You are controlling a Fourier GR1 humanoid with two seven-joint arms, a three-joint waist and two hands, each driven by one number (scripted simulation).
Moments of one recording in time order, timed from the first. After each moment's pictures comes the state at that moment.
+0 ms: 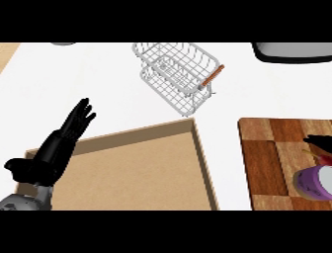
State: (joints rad) left arm -0.08 0.39 -0.28 -1.55 0.27 0.09 -0.10; right arm -0.05 -0.89 0.27 -1.48 0.64 0.34 0.00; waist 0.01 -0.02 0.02
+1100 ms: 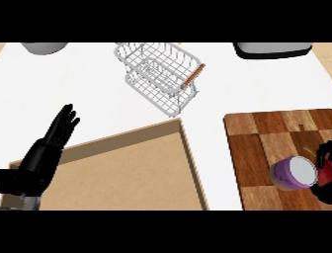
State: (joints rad) left arm 0.01 0.41 -0.23 -1.59 0.27 0.13 -0.10; right arm 0.03 -0.66 0.11 -1.49 0.67 0.14 0.25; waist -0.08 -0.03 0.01
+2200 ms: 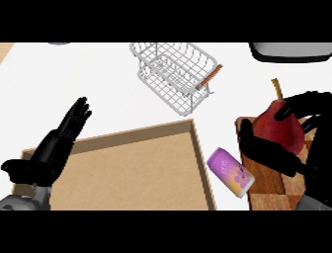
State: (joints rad) left arm -0.07 0.38 -0.26 -1.57 0.25 0.09 -0.09; right arm -0.35 -0.13 0.28 -2.14 1.14 0.06 1.13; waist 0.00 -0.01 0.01
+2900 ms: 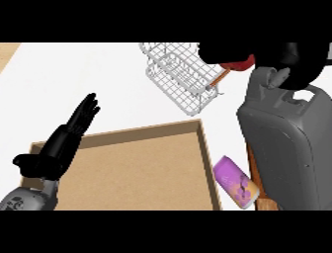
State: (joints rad) left arm -0.12 0.36 -0.28 -1.54 0.24 0.08 -0.10; right arm -0.95 -0.01 0.03 -1.62 1.13 0.11 1.14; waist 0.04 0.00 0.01
